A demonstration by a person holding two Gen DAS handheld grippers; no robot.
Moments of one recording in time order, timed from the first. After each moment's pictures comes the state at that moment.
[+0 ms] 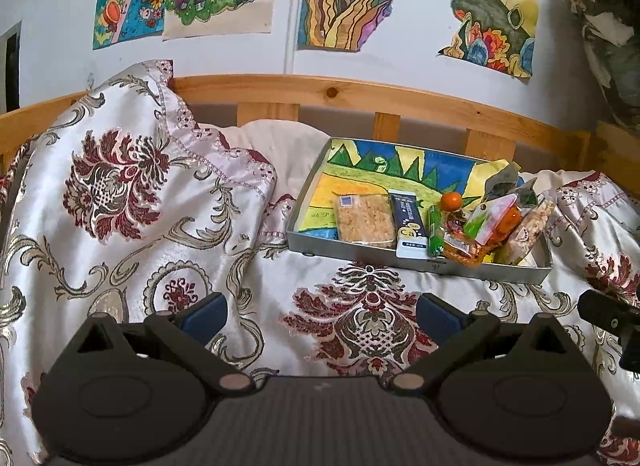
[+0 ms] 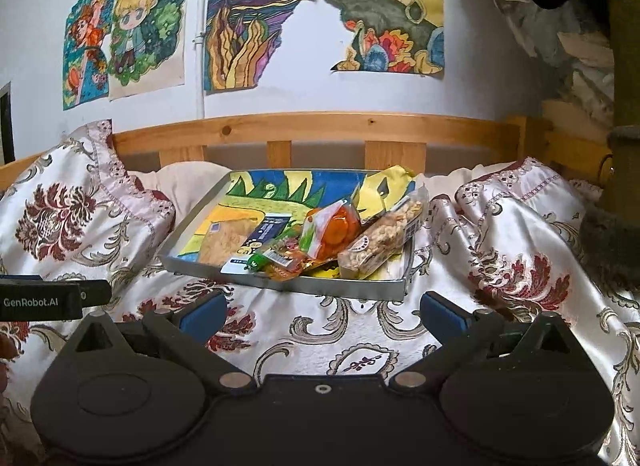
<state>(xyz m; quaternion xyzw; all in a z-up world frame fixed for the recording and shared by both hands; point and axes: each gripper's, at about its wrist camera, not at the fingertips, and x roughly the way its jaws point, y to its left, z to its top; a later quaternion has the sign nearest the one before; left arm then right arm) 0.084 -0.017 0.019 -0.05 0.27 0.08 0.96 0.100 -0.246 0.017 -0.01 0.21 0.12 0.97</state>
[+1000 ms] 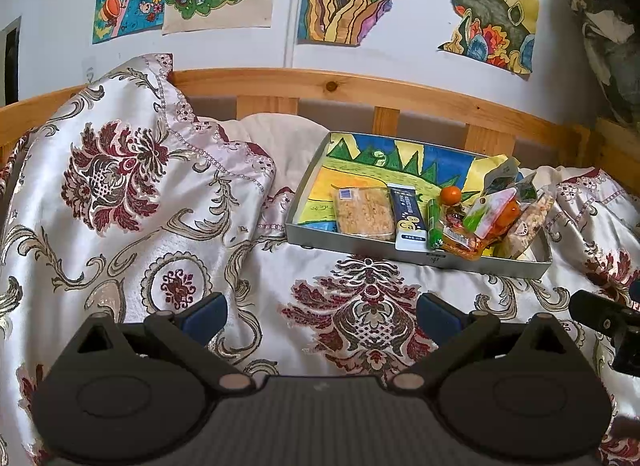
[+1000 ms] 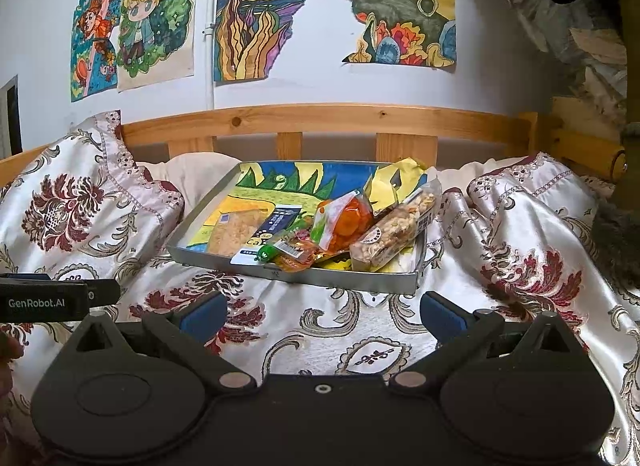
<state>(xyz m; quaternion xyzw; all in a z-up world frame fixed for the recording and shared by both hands) 0.083 -0.019 0.016 -0.06 0.27 0.08 0.96 0.103 -0.242 0.013 -0.01 0.22 0.13 0.97</state>
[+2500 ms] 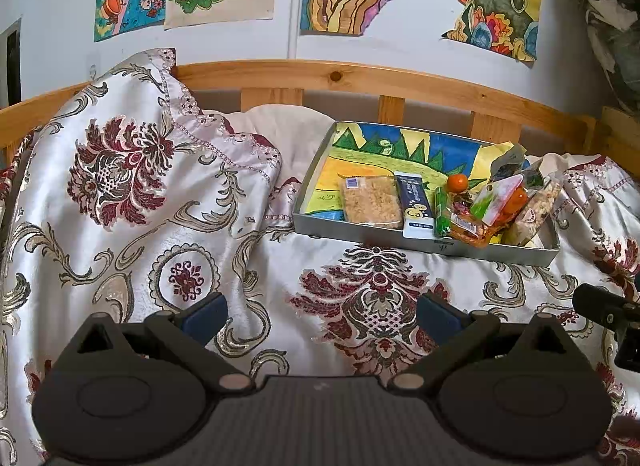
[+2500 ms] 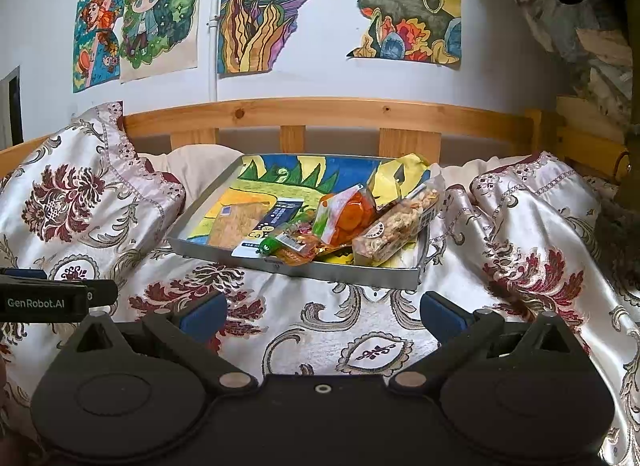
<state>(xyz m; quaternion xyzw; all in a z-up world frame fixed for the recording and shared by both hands) 0.082 -0.020 0.015 -0.05 0.29 0.09 0.95 0.103 -0.239 0.009 -0.01 0.23 0.13 0.96</state>
